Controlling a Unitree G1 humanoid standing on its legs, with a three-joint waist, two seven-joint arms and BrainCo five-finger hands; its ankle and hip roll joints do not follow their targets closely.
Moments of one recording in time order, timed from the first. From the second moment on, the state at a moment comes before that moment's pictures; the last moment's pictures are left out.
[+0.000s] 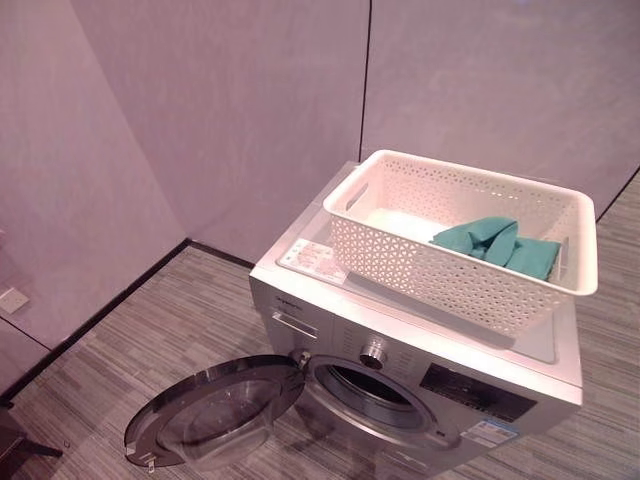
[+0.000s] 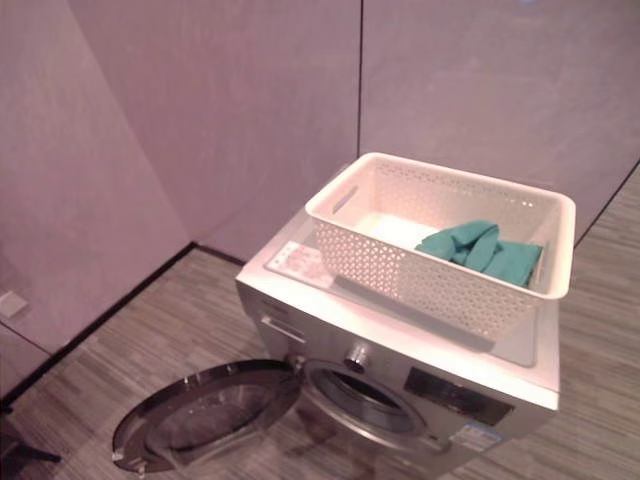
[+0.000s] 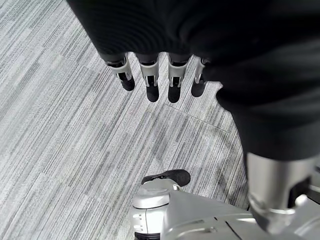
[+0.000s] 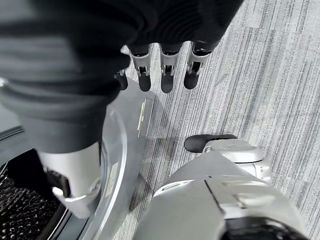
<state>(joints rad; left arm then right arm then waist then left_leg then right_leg) 0.13 0.23 -0.09 1.38 -0.11 -0.04 0.02 0.11 -0.28 0.14 1.25 0.41 -0.06 0.11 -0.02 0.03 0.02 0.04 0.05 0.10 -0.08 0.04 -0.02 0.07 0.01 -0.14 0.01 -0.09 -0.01</state>
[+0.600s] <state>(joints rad) 0.11 0.23 -0.09 1.37 -0.11 -0.05 0.02 0.09 -0.28 0.13 1.28 0.41 -0.06 0.11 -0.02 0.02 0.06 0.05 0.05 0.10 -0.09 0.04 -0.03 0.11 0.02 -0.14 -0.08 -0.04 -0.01</state>
